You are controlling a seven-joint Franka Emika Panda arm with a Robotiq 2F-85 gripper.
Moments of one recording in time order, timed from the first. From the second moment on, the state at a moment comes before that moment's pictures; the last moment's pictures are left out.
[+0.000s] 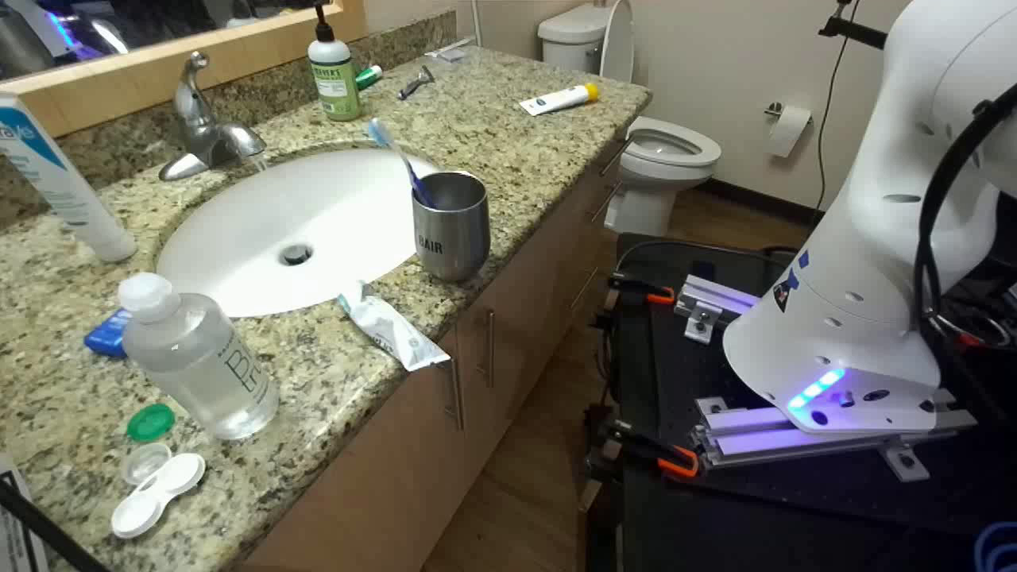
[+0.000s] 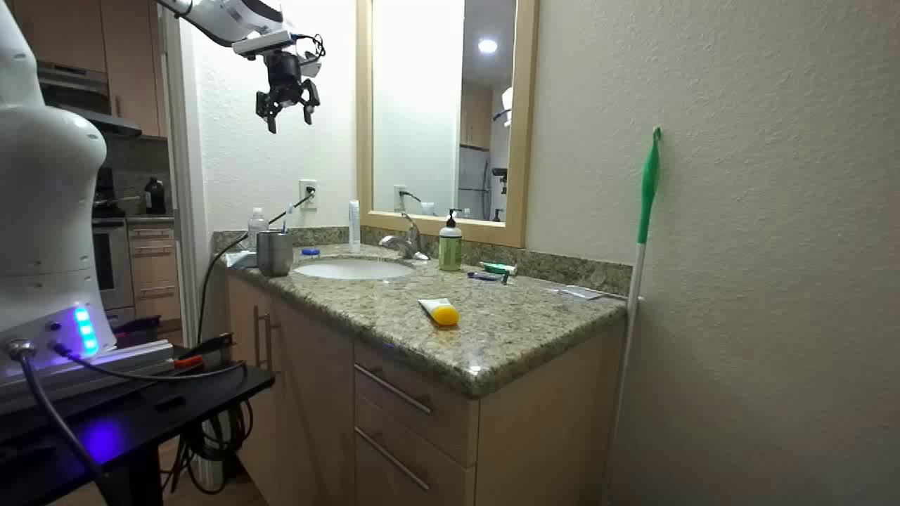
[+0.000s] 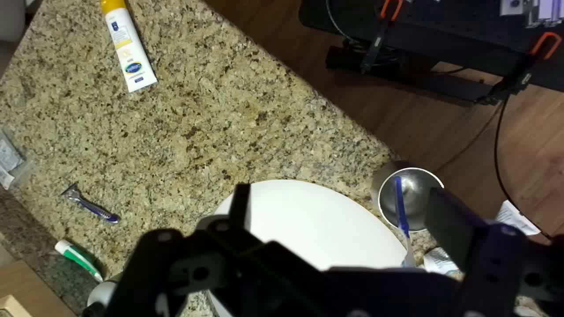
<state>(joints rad) -0.03 -0.33 -0.03 -2.03 -0.33 1.53 -0.33</state>
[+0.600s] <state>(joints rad) 0.01 -0.32 -0.03 -2.15 -0.26 1.76 -0.33</state>
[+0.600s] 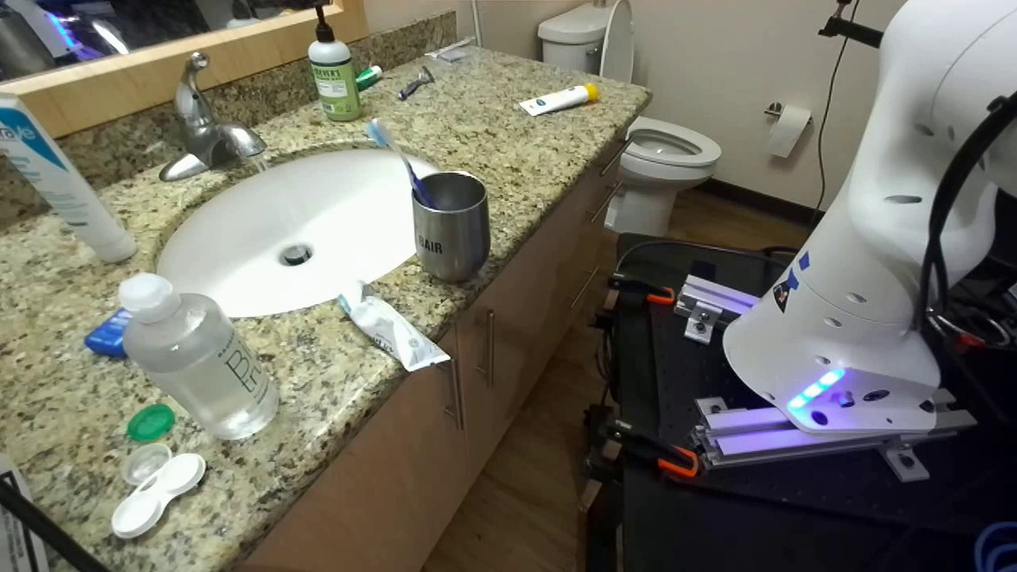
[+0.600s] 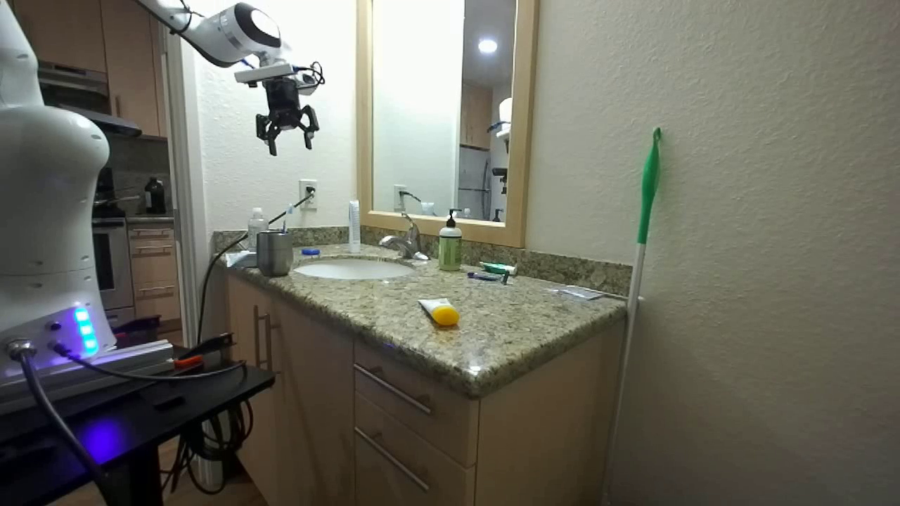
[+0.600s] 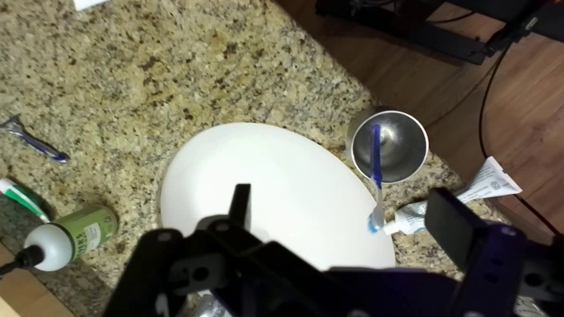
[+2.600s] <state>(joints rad) 0.02 -0.13 -0.09 -2.34 0.00 2.16 -0.37</state>
